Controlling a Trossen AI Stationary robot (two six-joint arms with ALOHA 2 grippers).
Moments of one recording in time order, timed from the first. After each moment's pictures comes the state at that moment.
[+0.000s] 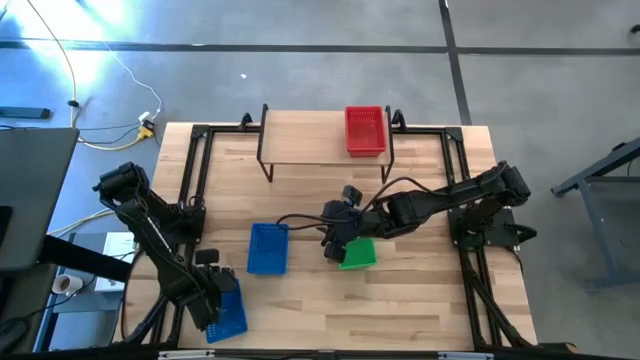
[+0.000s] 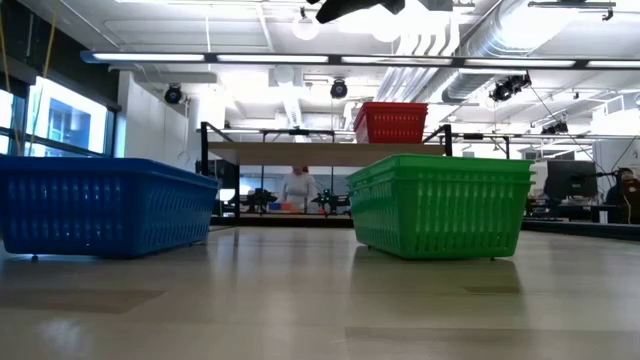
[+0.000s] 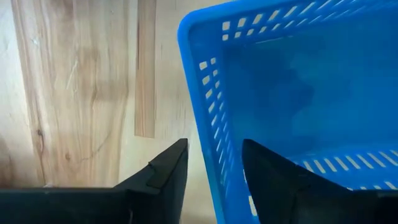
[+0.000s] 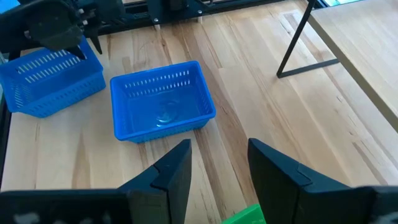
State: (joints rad) left arm -0.88 1.54 0.91 -0.97 -0.09 -1.10; right arm 0.28 1.71 1.59 -0.65 0.41 0.38
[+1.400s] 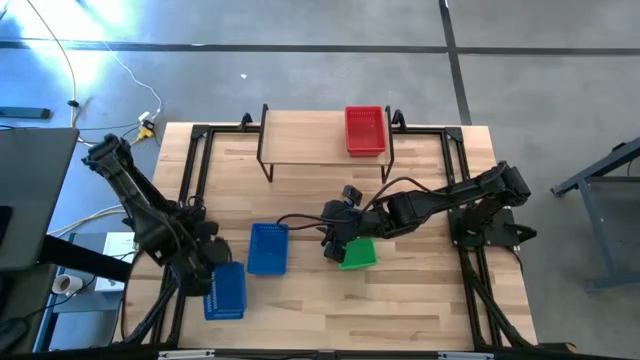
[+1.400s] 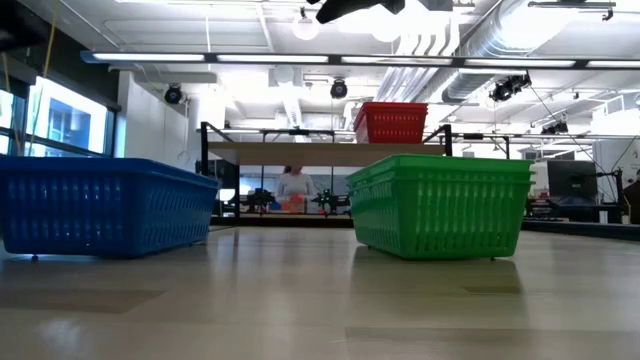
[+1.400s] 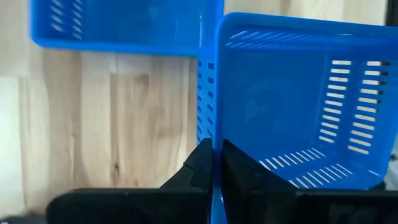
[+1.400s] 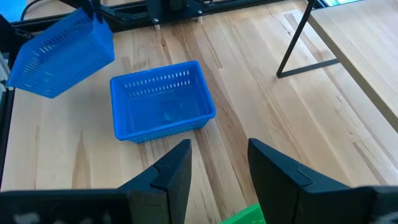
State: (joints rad) left arm -0.76 1.15 0.91 -1.11 -0.19 -0.89; right arm 0.28 1.71 1.59 -0.65 0.41 0.39
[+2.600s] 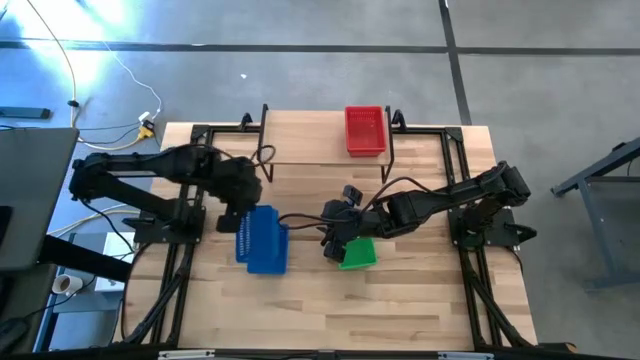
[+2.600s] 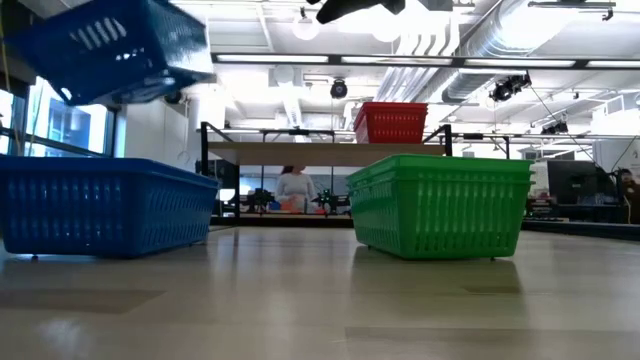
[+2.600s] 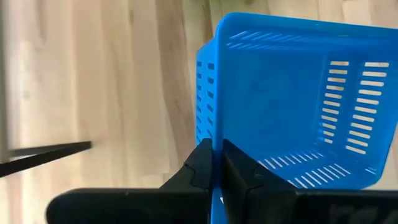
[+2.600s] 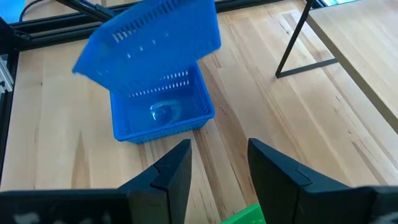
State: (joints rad) left arm 0.14 1.15 1.18 -1.17 0.08 0.12; right arm 0.28 1.71 1.59 -0.65 0.41 0.39
